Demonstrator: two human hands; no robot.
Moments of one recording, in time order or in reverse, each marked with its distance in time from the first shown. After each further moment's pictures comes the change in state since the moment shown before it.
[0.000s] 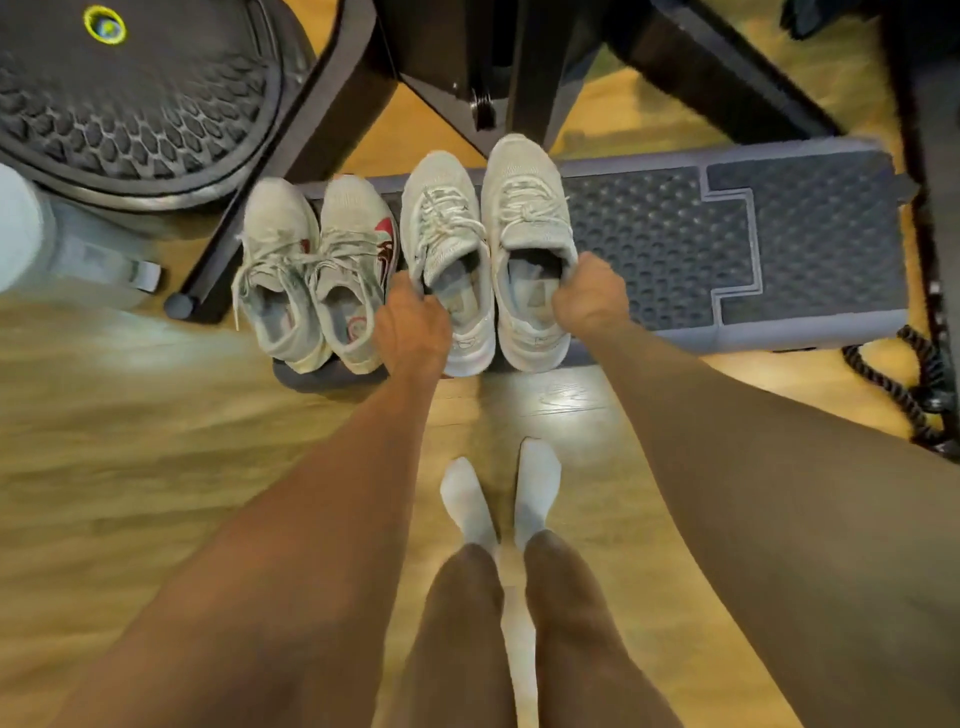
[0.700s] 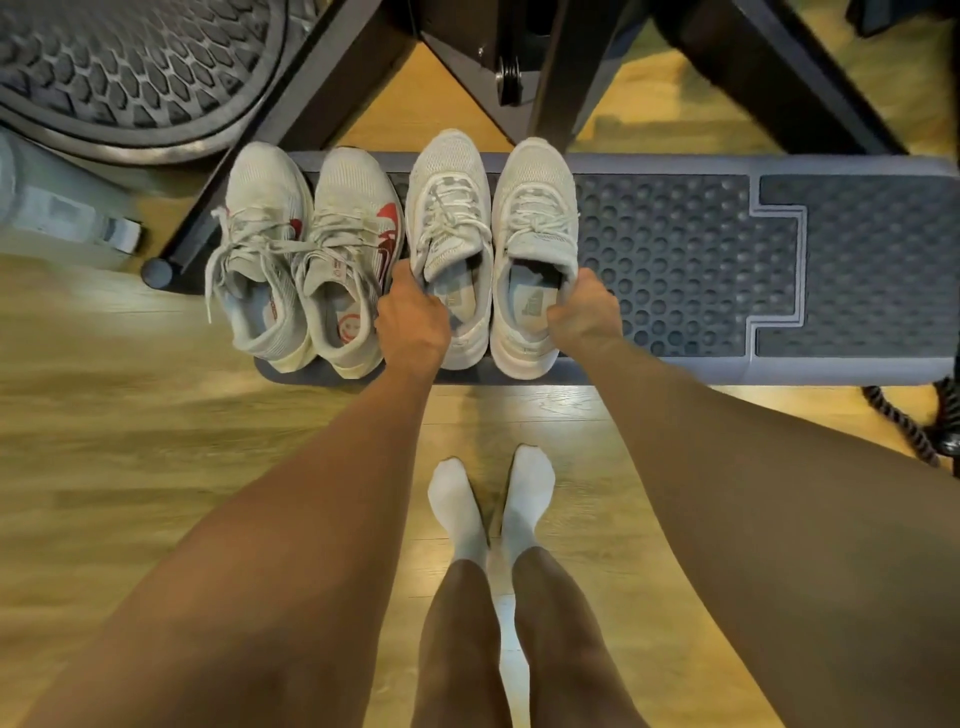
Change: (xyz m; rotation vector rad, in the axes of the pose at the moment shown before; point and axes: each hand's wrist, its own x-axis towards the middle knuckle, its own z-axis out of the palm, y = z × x) left_hand 0.052 -0.015 0.044 -0.046 -0.074 -0.057; right_hand 0.042 -0.002 0.044 -0.054 -0.087 -0.030
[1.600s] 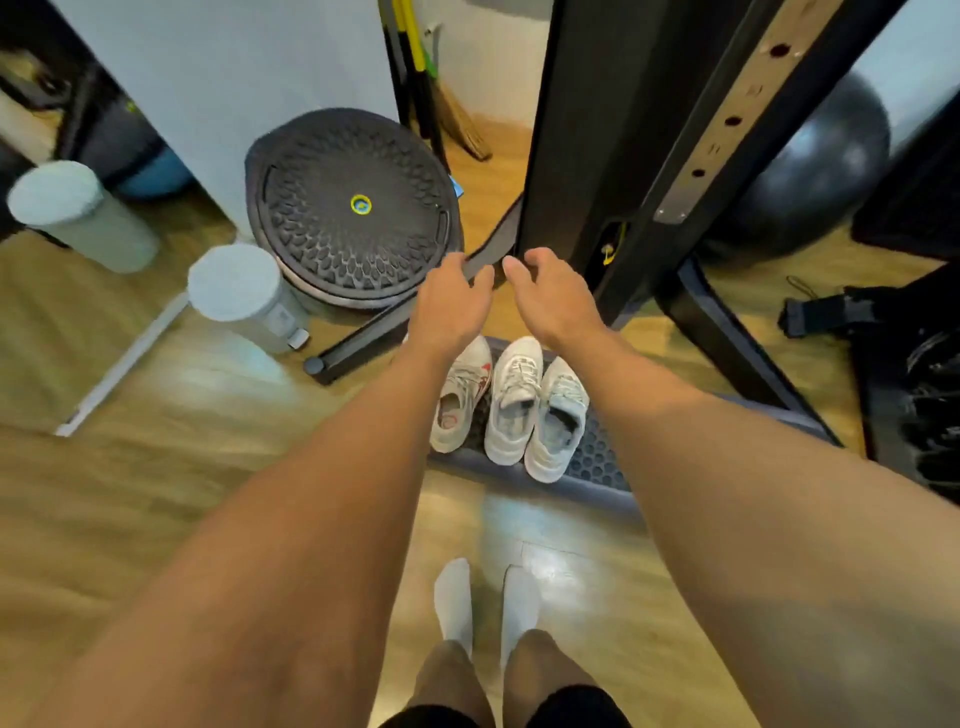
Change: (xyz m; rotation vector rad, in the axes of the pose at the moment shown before) left_hand -0.117 0.113 -0.298 -0.273 0.116 0.247; right_hand -0.231 -0.204 -0.185 0.041 0.108 -0.681
